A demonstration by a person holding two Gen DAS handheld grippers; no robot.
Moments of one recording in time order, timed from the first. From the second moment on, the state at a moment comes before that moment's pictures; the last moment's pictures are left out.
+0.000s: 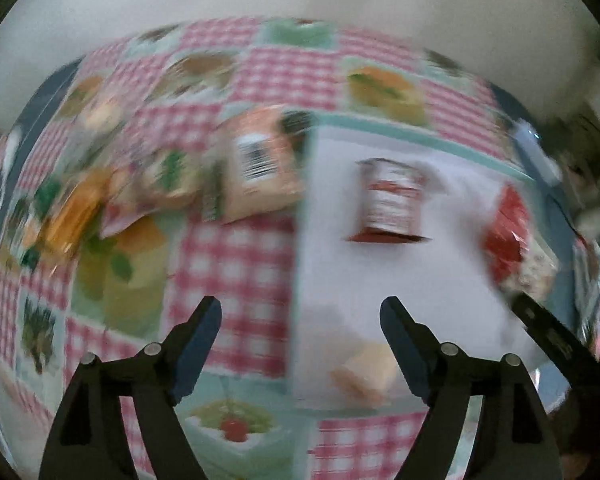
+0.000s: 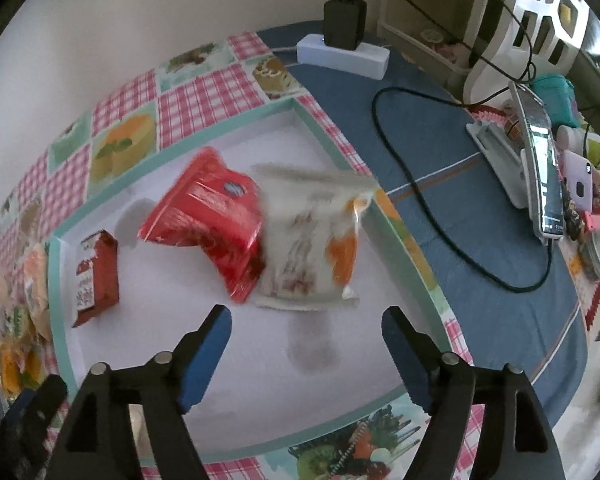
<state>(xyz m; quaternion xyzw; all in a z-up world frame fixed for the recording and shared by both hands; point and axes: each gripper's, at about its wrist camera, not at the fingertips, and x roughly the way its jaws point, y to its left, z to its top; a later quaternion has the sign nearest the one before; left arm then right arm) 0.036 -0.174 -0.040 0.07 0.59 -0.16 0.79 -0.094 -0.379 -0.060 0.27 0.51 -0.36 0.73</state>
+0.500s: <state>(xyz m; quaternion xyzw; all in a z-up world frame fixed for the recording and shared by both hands) 0.091 -0.062 -0.029 -0.03 0.57 0.02 0.82 -0.054 -0.316 -0.036 0.20 0.49 -0.29 0.80</state>
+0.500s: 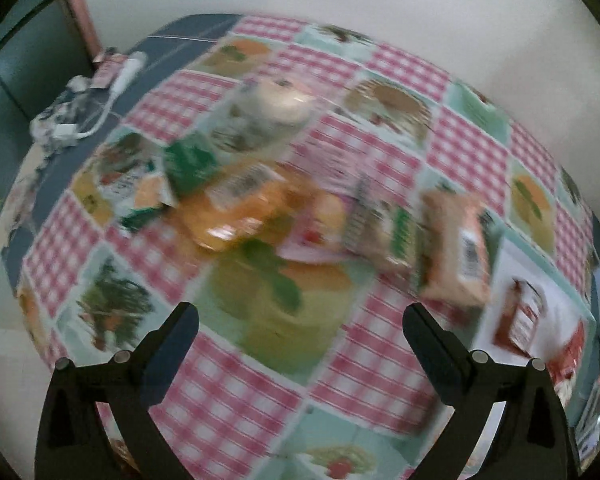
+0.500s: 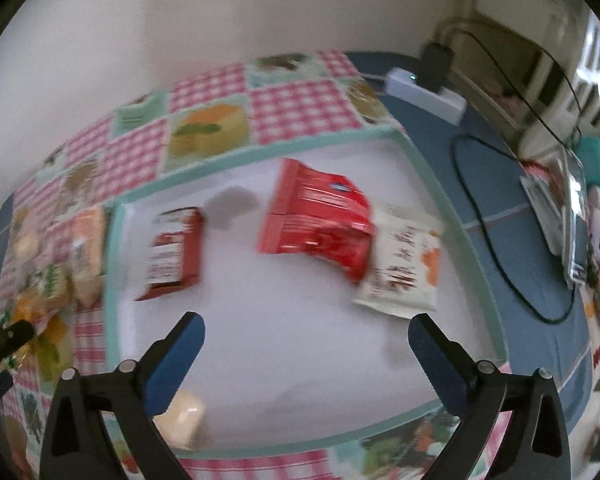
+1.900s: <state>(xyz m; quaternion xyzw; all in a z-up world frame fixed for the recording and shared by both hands) 0.159 0.111 -0.040 -0.08 0.57 0.06 0.81 0.027 -0.189 -0.030 0.13 0.49 -0.17 0.85</state>
